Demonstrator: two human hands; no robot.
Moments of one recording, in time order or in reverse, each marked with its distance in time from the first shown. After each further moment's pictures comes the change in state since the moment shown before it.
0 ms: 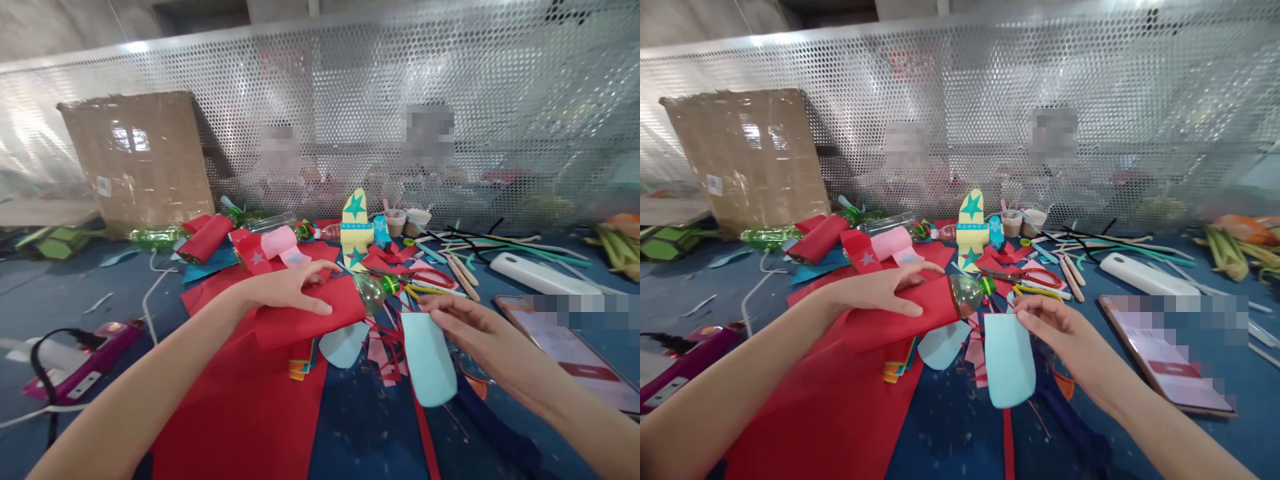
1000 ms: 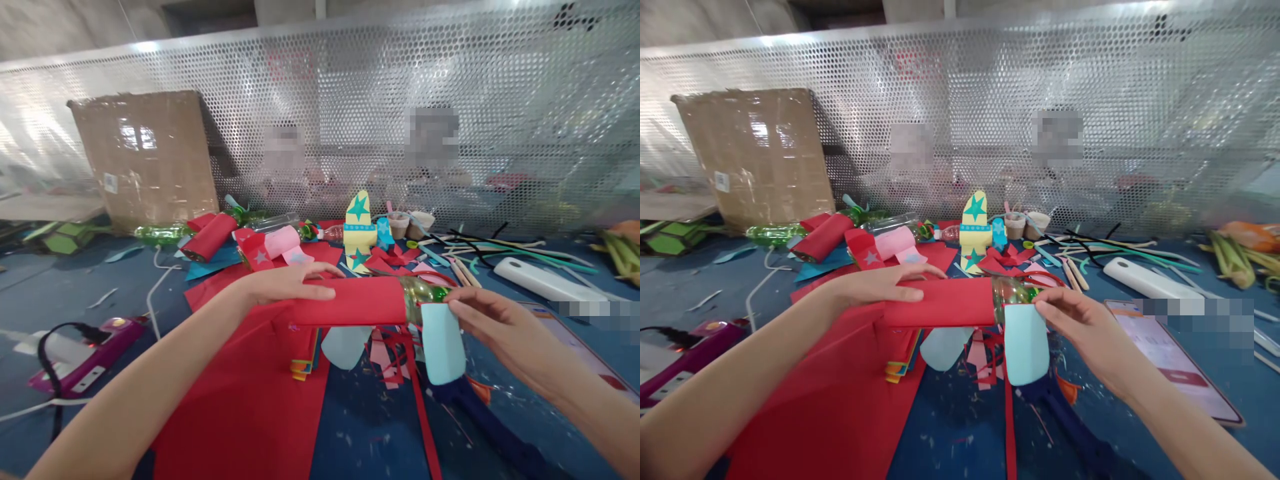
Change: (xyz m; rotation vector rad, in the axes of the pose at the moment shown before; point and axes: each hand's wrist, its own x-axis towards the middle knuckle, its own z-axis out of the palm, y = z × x) left_hand 0.001 0.003 -0.006 0.007 -0.071 -0.027; right_hand 0.013 0.001 -0.016 0.052 0.066 -0.019
